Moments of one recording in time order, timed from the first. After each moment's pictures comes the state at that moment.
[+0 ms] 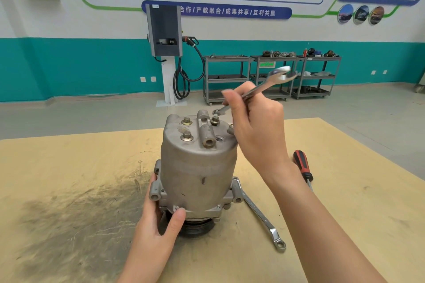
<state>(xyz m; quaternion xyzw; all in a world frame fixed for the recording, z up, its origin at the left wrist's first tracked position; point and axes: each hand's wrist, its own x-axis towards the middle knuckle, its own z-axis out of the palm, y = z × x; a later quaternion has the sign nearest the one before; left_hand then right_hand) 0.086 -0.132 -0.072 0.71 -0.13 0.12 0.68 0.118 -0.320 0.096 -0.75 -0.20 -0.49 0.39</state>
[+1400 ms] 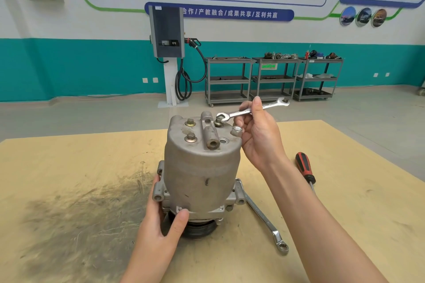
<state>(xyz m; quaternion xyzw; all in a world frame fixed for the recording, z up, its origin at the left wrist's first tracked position) 0.086 -0.134 -0.071 0.72 -0.13 0.13 0.67 0.155 -0.332 0.072 -0.47 -0.10 -0.13 0.87</state>
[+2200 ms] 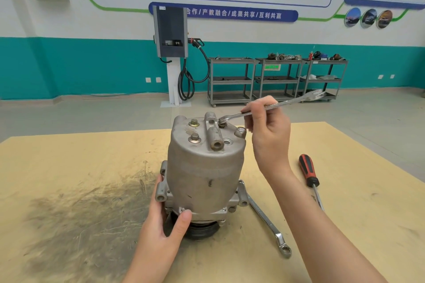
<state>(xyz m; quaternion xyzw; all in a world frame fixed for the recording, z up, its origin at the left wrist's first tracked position) 0.087 -0.133 -0.072 0.71 -0.13 0.11 0.68 0.146 -0.331 0.067 -0.63 -0.21 -0.42 0.62</state>
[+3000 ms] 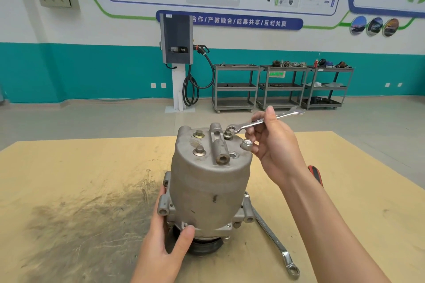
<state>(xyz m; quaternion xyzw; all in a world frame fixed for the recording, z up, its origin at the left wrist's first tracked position) 0.090 -0.132 -0.072 0.71 -0.11 0.11 0.68 0.154 -0.342 0.078 -0.55 -0.08 -0.13 0.82</state>
